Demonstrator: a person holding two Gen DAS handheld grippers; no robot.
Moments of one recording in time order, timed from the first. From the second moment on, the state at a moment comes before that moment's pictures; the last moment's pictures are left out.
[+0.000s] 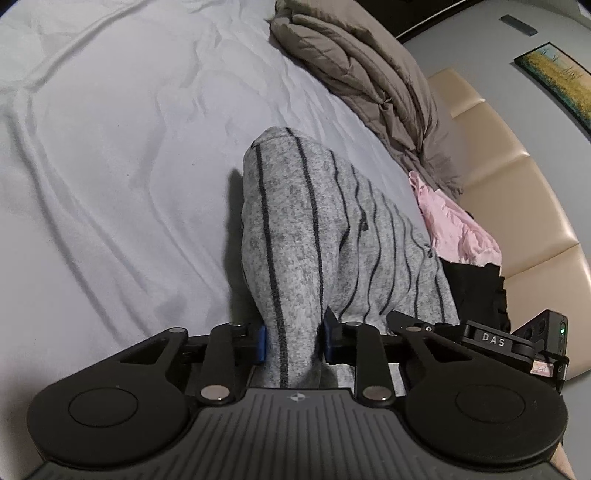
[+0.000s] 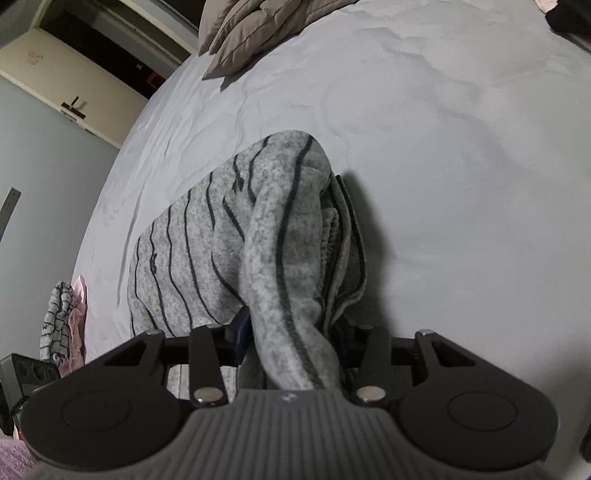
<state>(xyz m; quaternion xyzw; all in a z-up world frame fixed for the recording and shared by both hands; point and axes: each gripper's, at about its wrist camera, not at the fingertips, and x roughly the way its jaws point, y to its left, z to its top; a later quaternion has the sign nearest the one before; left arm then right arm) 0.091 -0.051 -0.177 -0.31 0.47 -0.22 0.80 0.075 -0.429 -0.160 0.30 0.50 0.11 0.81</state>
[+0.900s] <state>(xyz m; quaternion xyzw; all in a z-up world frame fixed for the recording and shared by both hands) 0.027 0.089 -0.048 -0.25 0.38 -0.15 0.88 0.091 -0.277 -0.073 0.31 0.45 0.25 0.80</state>
